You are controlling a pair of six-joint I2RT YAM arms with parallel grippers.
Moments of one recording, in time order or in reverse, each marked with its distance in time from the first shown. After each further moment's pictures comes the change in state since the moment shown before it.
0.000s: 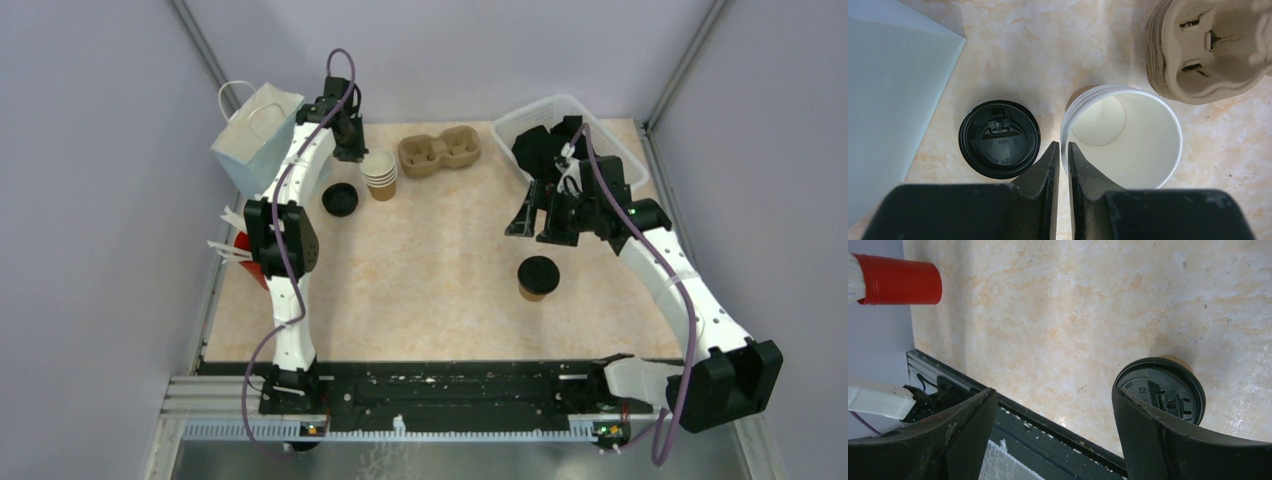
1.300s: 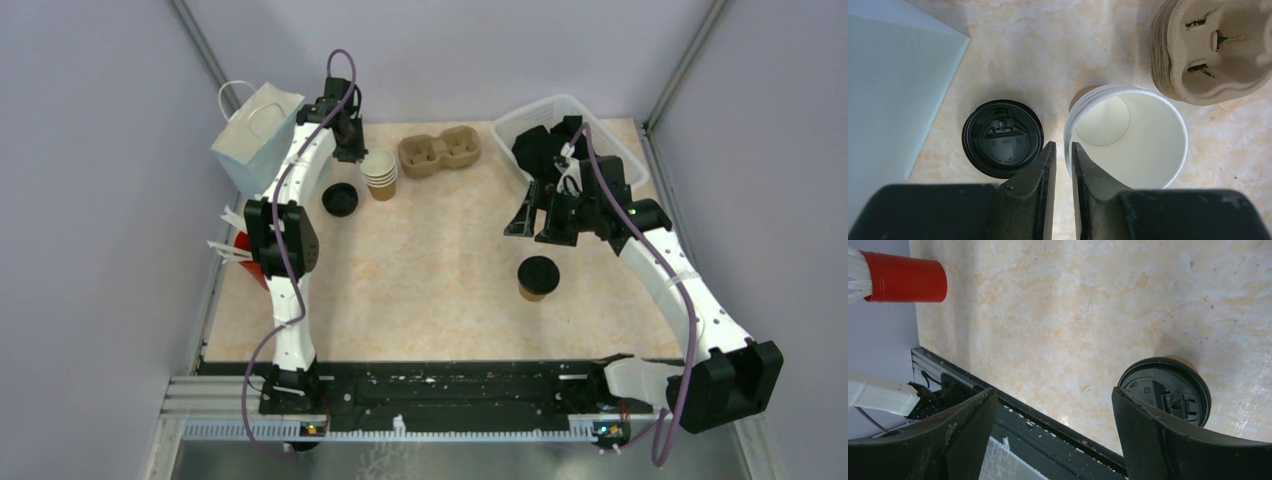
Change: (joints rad) left arm -0.001 0.000 -0.004 0.000 -0.018 0.007; right arm 0.000 -0.003 -0.004 0.007 -0.019 0.006
